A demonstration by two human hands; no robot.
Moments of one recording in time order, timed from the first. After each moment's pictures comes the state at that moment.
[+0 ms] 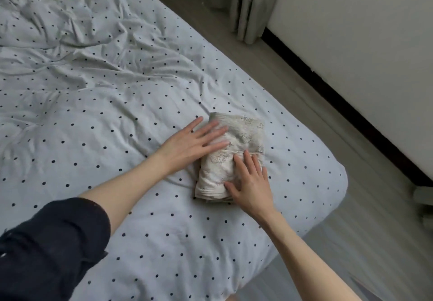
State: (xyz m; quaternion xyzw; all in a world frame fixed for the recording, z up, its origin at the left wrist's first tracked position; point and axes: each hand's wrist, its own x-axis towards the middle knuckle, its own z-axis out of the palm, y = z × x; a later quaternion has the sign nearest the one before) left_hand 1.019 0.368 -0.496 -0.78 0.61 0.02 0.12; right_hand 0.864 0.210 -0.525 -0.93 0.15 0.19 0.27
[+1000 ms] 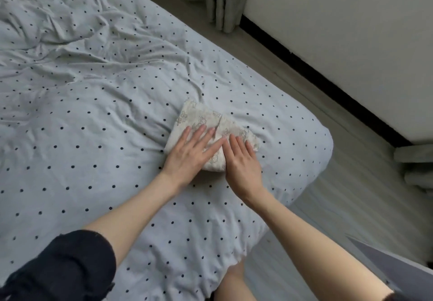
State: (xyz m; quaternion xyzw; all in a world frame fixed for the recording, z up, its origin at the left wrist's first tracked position) left_hand 0.921 0.380 -0.482 -0.86 0.50 0.00 0.05; right_hand 0.838 0.255 -0.501 -0.98 0.11 0.10 0.15
